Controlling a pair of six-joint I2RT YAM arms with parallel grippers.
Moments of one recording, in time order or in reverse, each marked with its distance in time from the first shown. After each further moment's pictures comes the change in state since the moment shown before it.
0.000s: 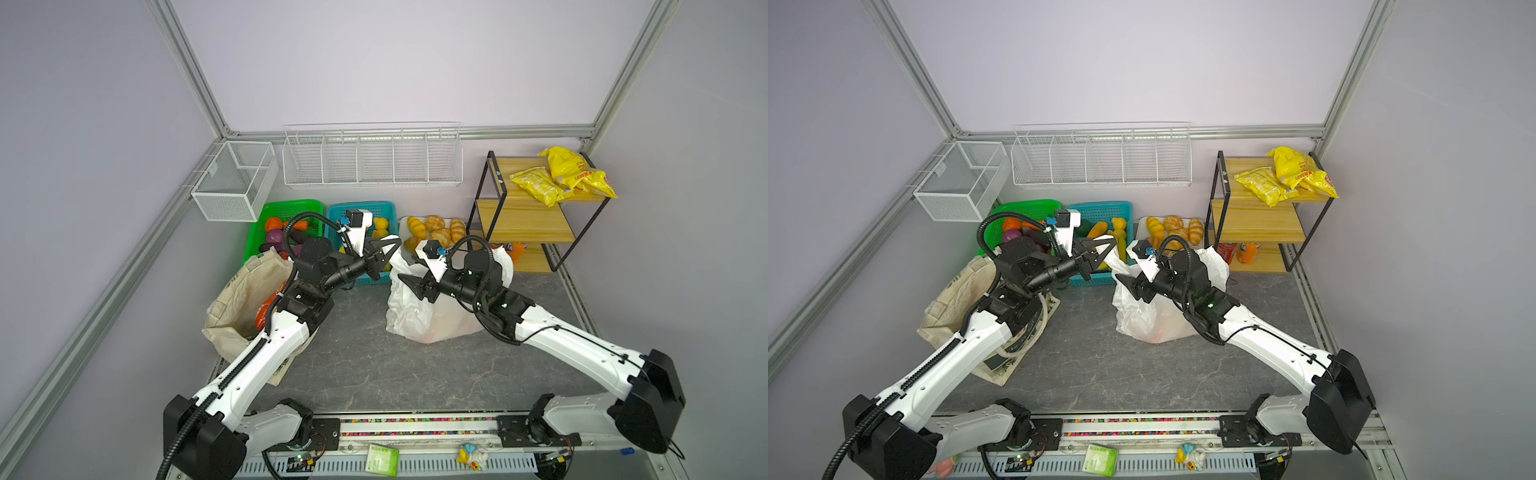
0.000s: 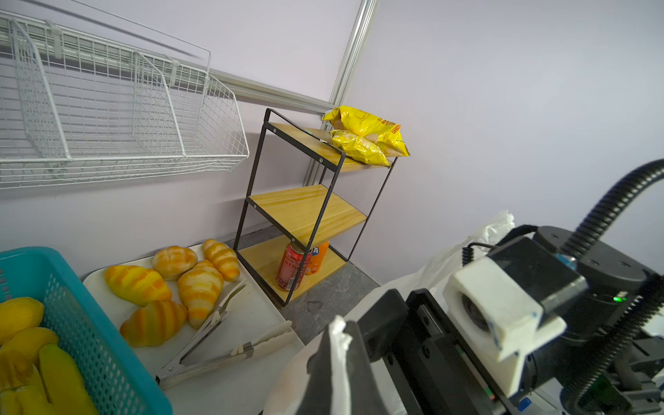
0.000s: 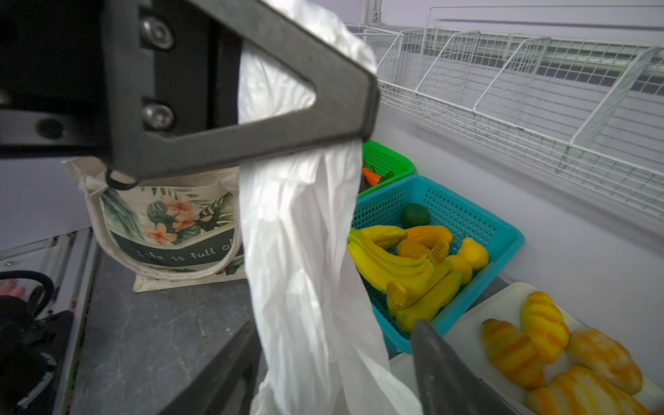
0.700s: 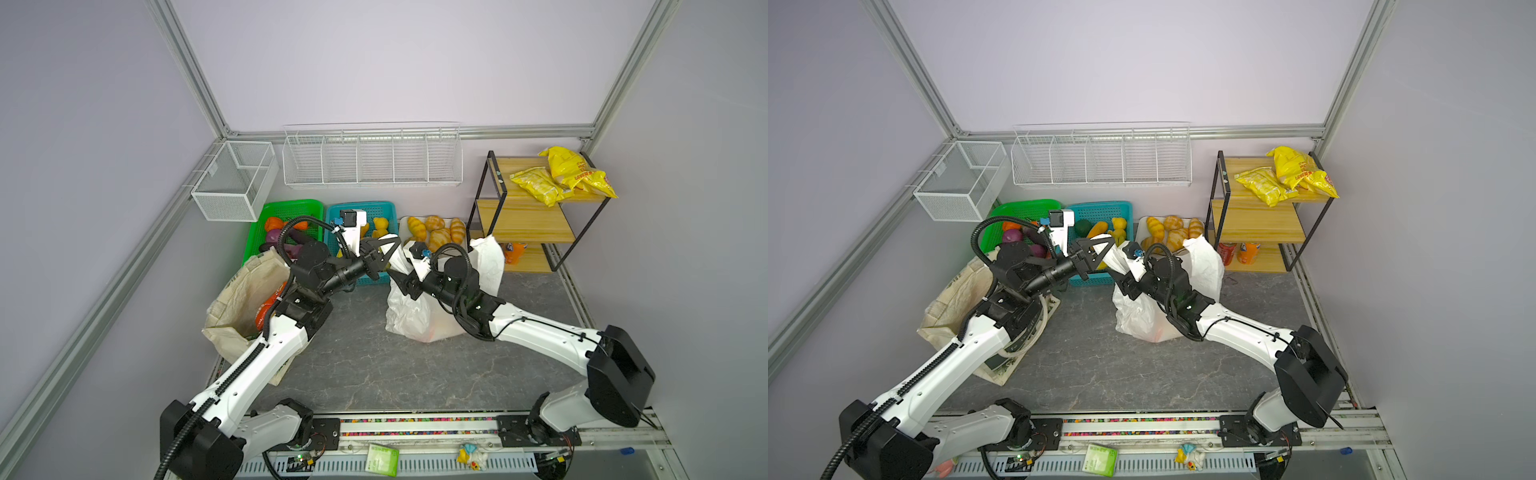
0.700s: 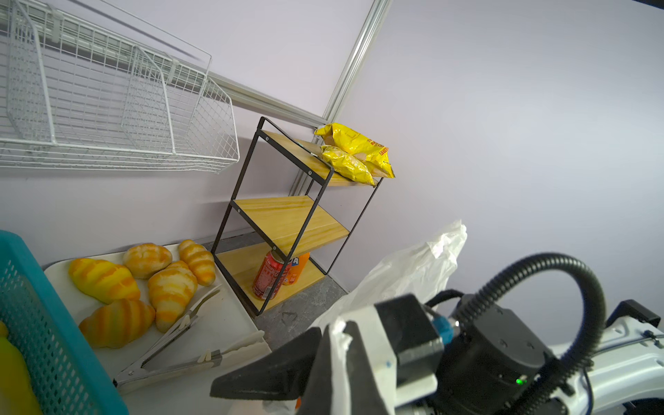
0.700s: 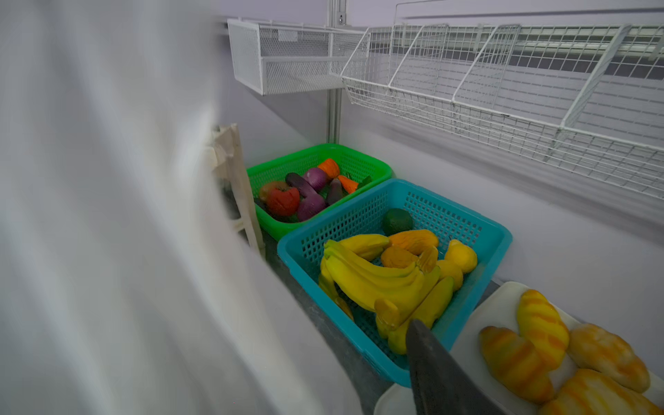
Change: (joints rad) left arm -0.009 -0.024 -0.033 0.055 -0.029 -0.138; right arm 0.034 0.181 -0.072 0.292 0.136 0.081
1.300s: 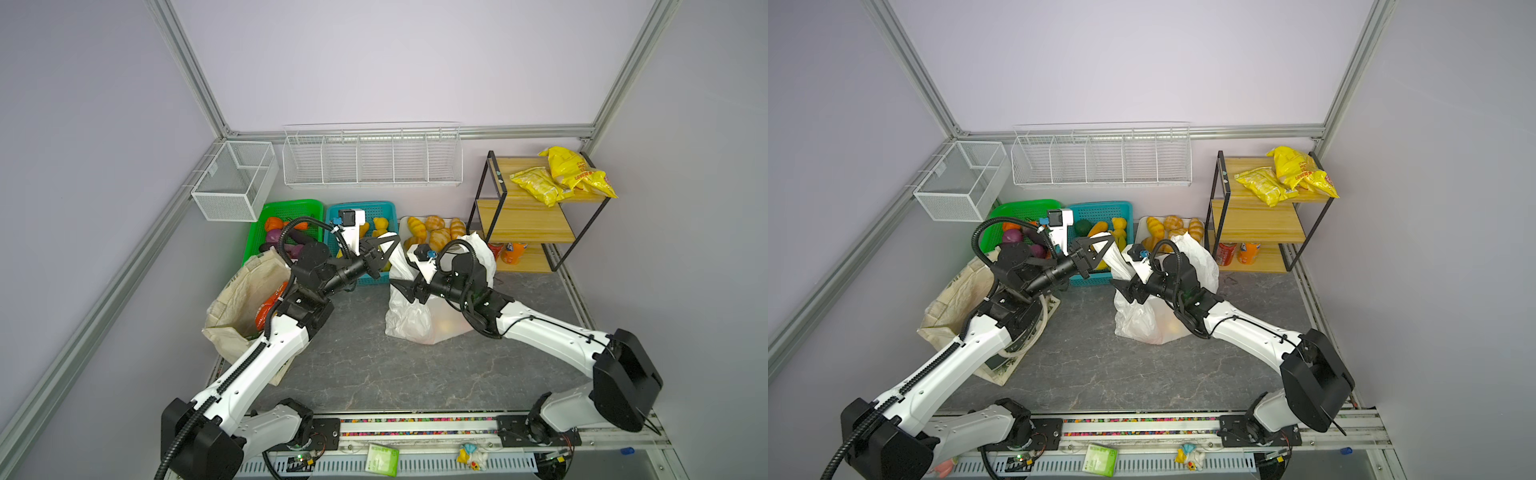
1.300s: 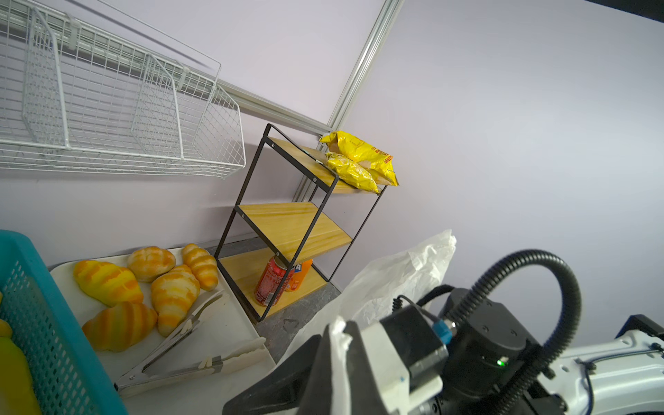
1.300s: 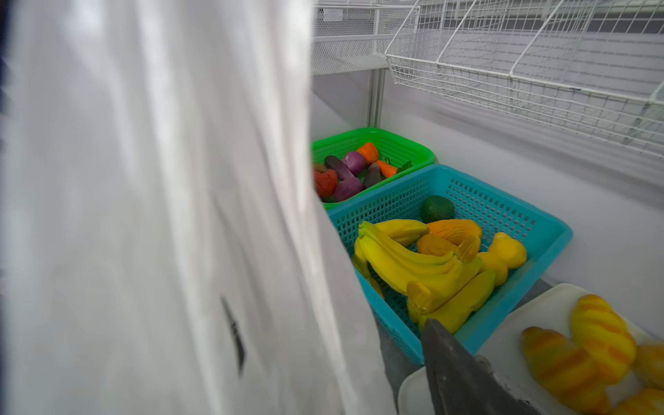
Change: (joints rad) left arm -0.002 0.006 -0.005 0.030 -0.018 -0.009; right arm -0.085 -0.037 0.060 -0.149 -0.284 -0.027
